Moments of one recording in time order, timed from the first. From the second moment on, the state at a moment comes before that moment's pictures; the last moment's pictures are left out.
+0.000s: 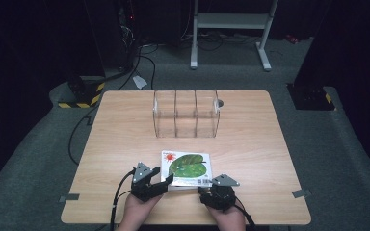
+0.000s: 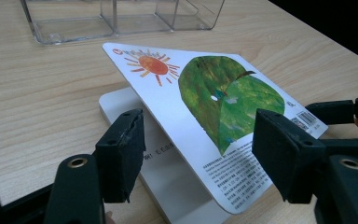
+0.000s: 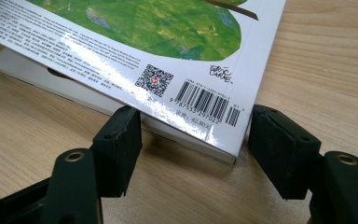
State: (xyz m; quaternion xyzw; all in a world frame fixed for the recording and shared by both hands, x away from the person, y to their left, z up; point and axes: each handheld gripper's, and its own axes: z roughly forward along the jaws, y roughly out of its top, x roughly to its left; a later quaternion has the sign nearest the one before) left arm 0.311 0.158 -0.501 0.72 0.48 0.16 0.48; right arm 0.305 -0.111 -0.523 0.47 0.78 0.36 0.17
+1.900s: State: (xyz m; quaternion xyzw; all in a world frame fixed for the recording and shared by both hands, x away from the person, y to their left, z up) left arm 0.345 0.161 -0.504 0.78 0.42 0.10 0.44; right arm 0.294 -0.119 -0.521 0.46 0.78 0.39 0.17
